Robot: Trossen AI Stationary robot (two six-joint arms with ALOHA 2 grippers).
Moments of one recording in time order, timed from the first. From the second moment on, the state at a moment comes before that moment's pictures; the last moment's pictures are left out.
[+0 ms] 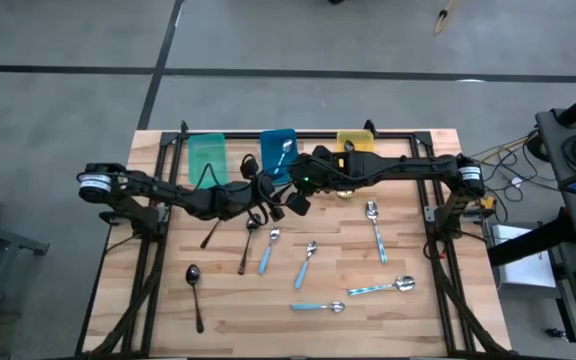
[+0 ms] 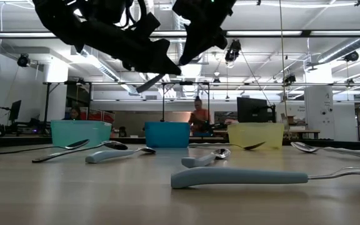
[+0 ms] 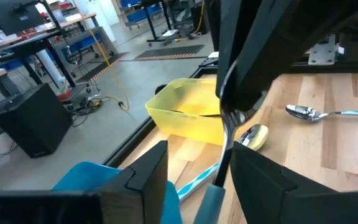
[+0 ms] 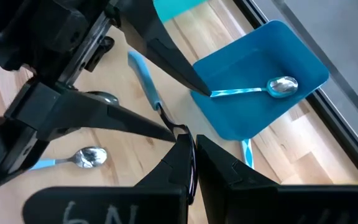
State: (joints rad) left arm 0.03 1.55 0.71 0.62 -0.55 0.13; right arm -0.08 1.78 1.66 -0.78 0.28 0.27
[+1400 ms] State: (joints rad) left arm 0.04 1.45 0.70 0.45 -0.53 -0.13; right arm -0.09 1.72 1.66 -0.75 0.29 0.26
